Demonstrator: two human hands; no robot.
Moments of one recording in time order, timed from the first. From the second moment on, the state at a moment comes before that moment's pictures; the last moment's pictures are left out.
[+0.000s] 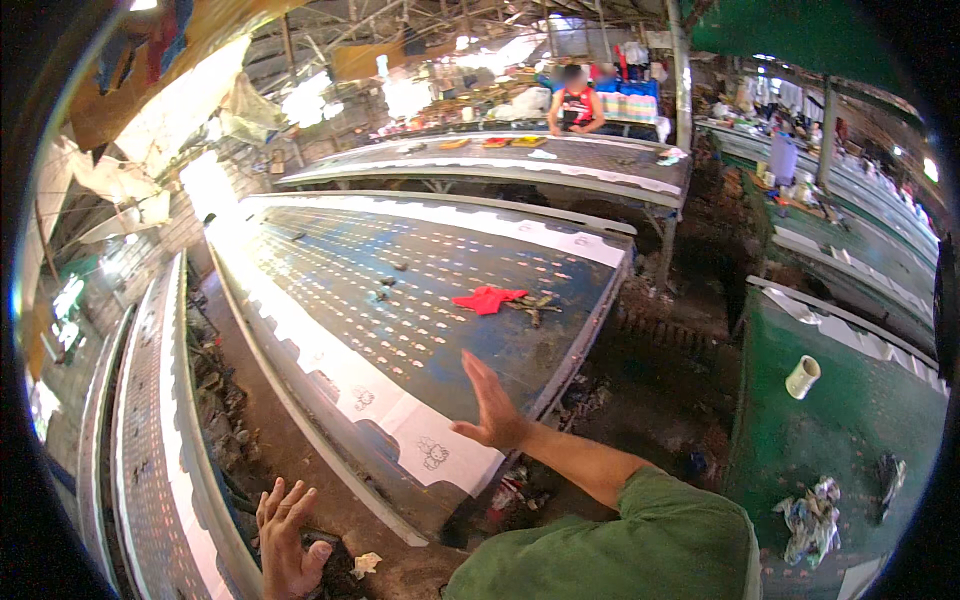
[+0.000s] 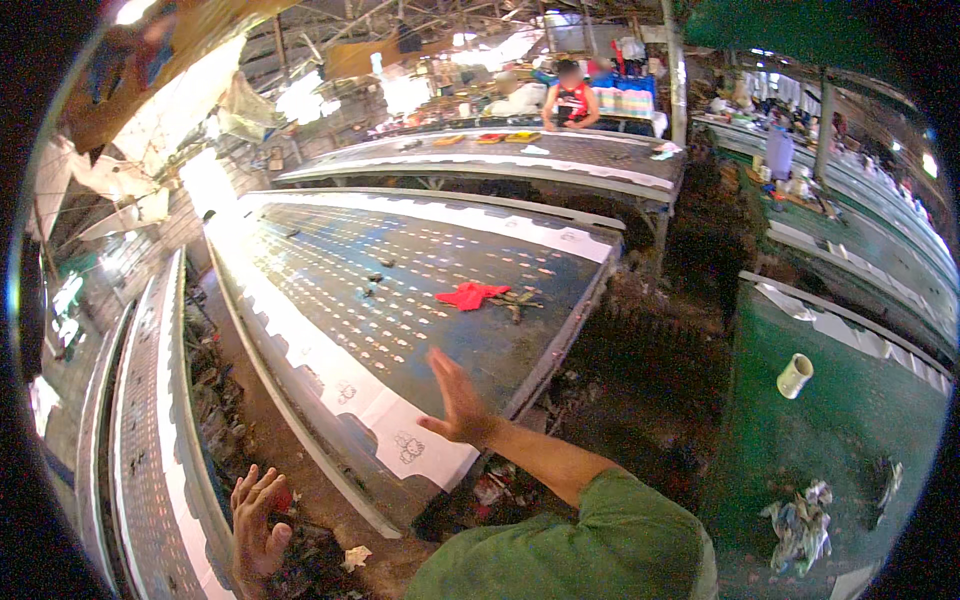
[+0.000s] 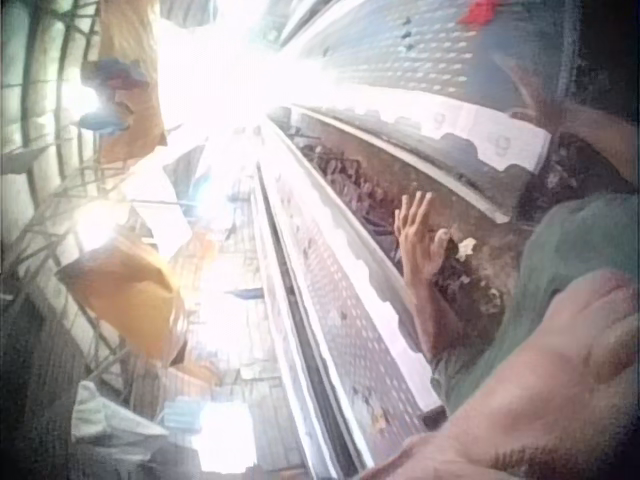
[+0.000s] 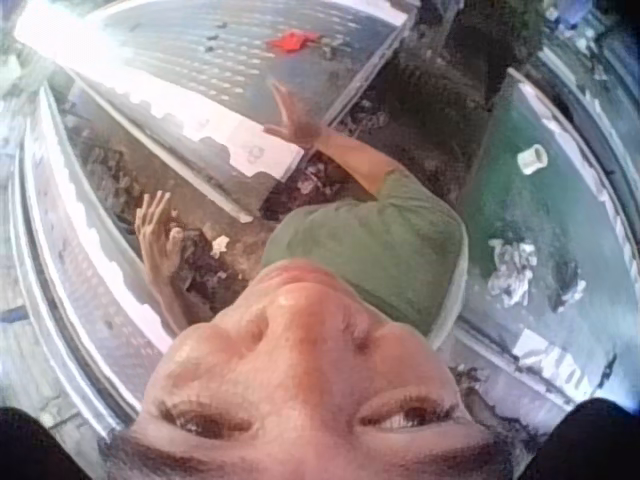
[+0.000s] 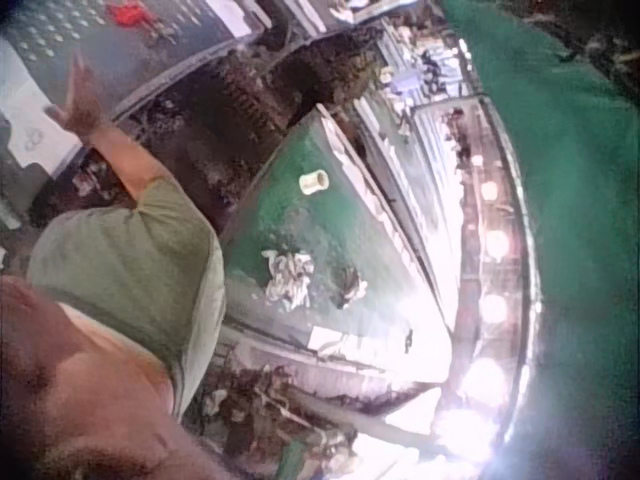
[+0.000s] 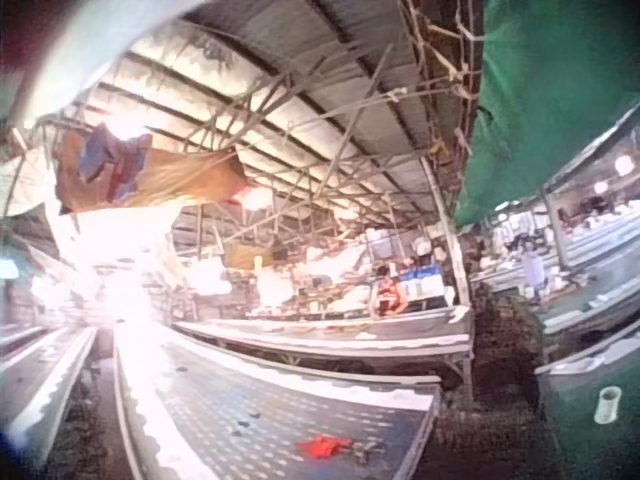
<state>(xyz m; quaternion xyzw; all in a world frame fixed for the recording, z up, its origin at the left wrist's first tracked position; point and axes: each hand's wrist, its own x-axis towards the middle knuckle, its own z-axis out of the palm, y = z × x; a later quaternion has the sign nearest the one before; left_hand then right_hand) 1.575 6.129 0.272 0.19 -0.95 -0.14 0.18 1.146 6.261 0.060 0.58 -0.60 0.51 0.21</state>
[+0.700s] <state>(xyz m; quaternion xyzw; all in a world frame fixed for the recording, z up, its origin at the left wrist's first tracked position) 1.413 6.172 0.302 -0.15 -0.87 -0.47 0.09 1.165 6.287 0.147 0.61 -0.46 0.65 0.07</state>
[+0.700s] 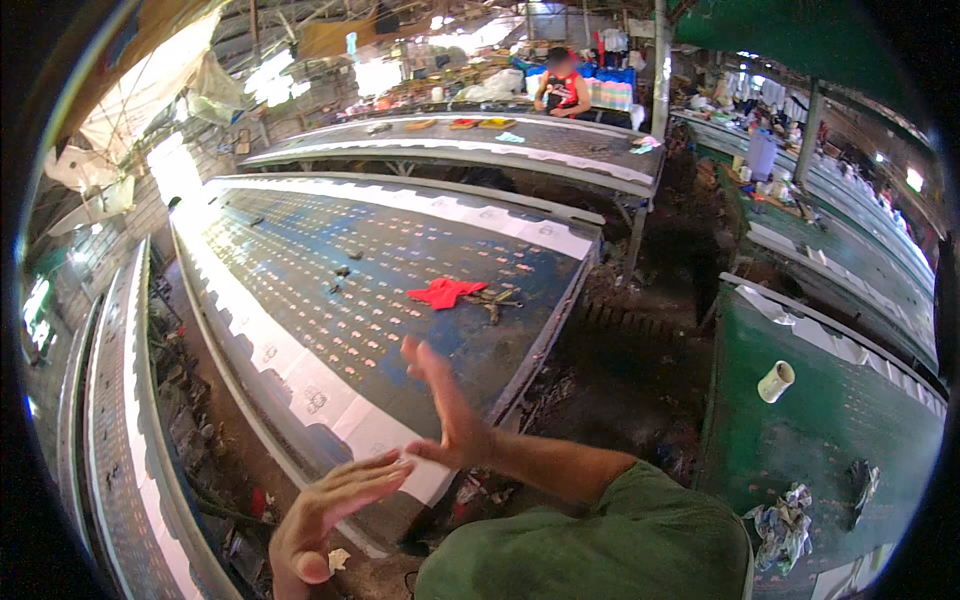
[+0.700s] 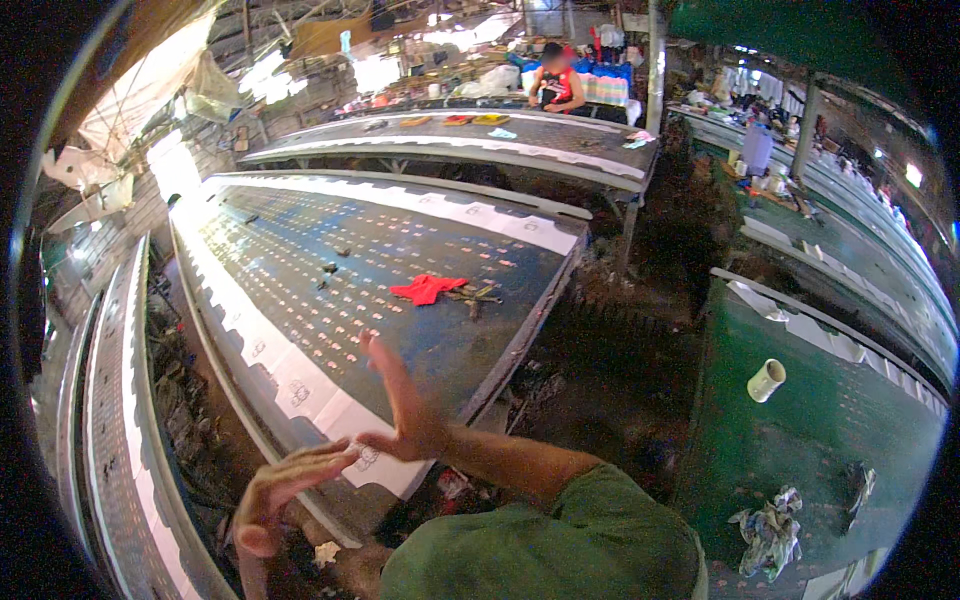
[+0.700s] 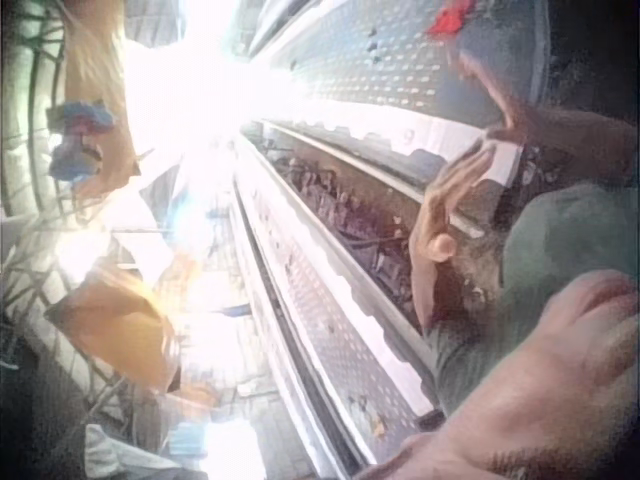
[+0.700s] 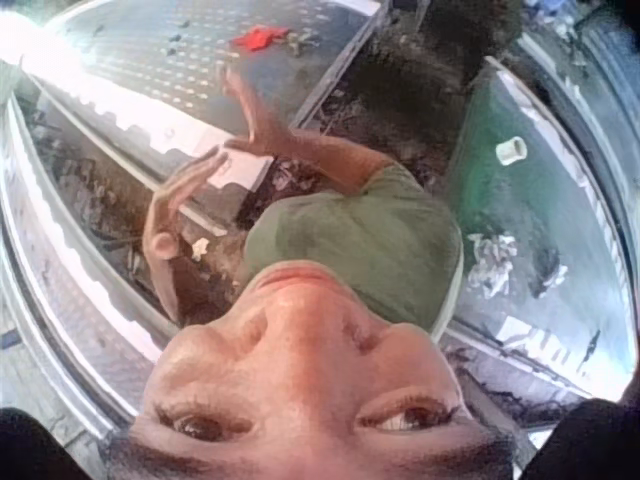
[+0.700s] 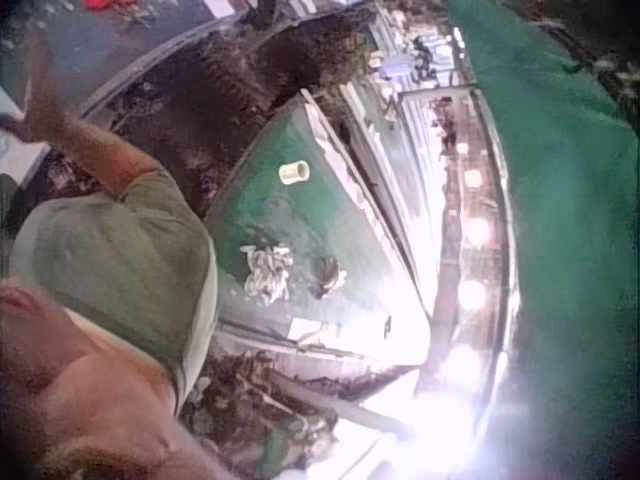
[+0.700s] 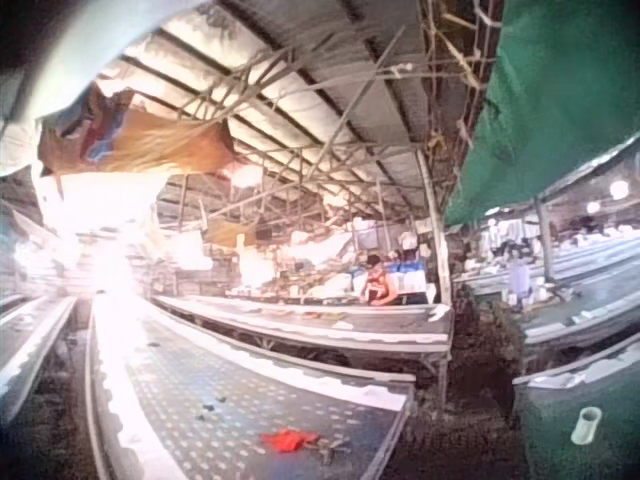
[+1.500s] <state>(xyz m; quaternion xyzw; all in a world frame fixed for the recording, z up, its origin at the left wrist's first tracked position) 1.201 6.159 0.162 -0.08 -0.67 -0.70 0.21 1.124 6.576 0.008 0.22 -0.91 0.32 0.13</state>
